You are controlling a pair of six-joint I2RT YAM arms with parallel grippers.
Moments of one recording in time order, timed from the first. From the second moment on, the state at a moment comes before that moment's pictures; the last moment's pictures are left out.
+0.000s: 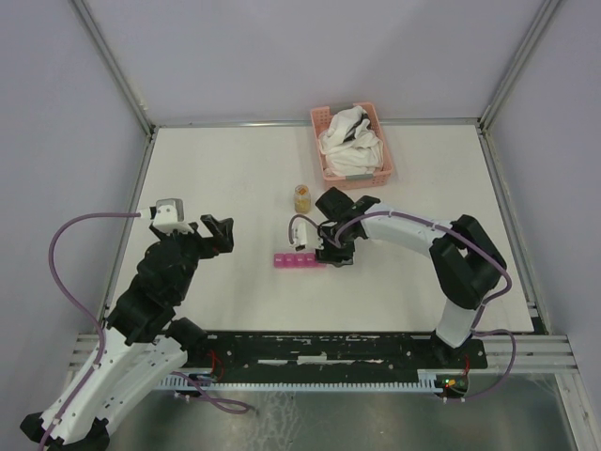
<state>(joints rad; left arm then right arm) -0.58 0.44 0.68 -0.42 -0.47 -0.38 0.75 1.78 1.20 -0.70 -0.24 -0.87</state>
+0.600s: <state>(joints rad) -0.58 0.44 0.68 -0.42 -0.47 -0.38 0.79 1.80 1.23 -0.74 -0.17 -0.86</state>
